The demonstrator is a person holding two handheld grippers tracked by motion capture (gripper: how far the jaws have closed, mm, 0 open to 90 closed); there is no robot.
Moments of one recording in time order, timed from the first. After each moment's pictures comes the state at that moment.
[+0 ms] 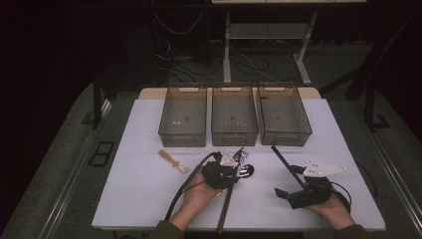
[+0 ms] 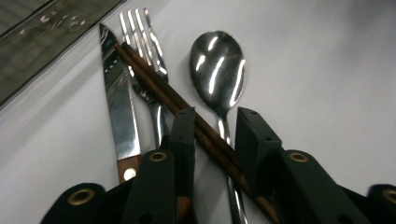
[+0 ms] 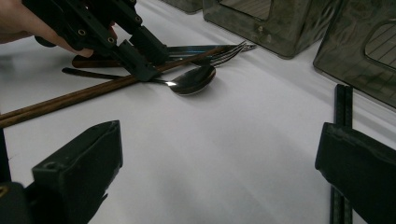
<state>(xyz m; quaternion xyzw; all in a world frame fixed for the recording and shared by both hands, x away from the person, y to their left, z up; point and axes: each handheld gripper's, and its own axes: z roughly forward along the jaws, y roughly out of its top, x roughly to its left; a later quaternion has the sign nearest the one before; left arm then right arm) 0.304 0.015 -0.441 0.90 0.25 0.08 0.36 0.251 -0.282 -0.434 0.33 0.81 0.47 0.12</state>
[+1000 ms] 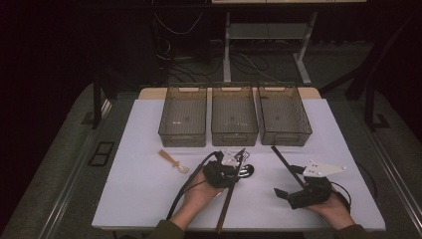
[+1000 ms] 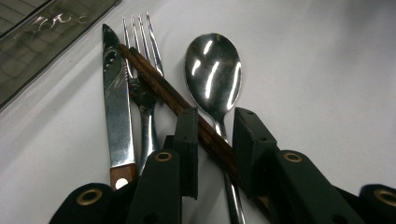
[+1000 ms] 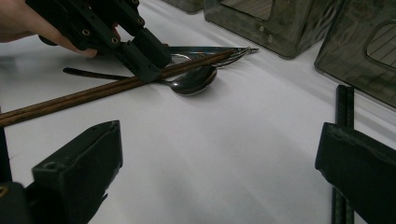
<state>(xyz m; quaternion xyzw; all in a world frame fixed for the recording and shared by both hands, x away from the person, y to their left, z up) 0.306 0.011 -0.440 0.90 0.23 0.07 0.36 0.252 -0.282 -0.434 0.33 0.81 0.47 0.12</state>
